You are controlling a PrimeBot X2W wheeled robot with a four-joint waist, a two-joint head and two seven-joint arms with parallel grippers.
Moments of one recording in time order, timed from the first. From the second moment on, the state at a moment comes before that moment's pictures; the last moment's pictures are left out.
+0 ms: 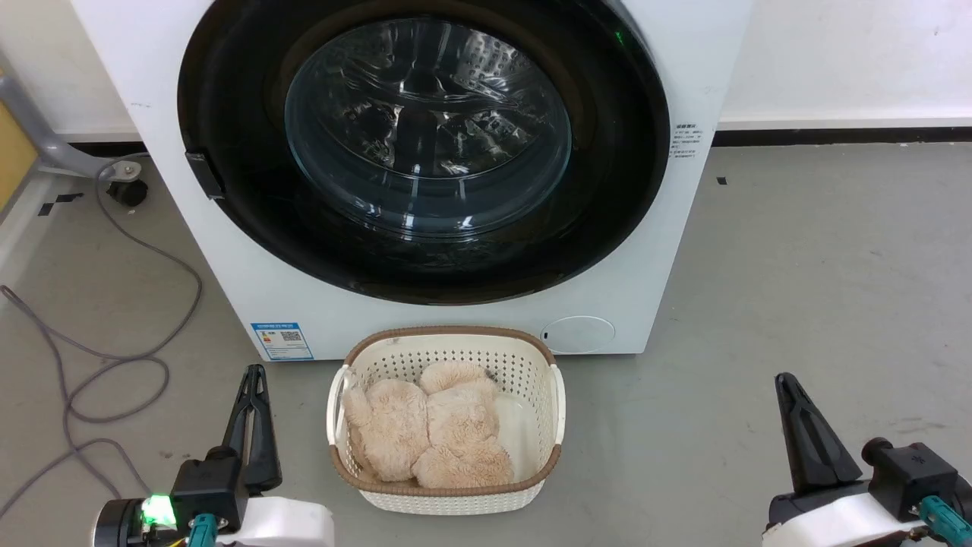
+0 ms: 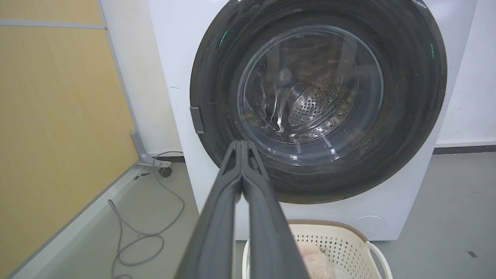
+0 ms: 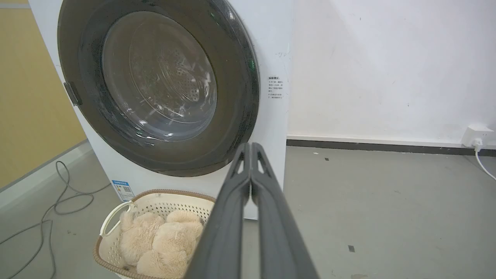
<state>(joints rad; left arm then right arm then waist) 0.03 0.07 -0.02 0.01 0.00 0.13 -0.25 0.00 -0.06 -0.05 0.13 0.08 0.13 -0.25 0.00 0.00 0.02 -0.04</state>
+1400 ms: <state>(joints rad) 0.02 0.06 -0.01 0.01 0.00 0.08 -0.16 0.00 -0.06 -0.03 0.09 0.06 0.13 -0.16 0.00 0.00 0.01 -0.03</state>
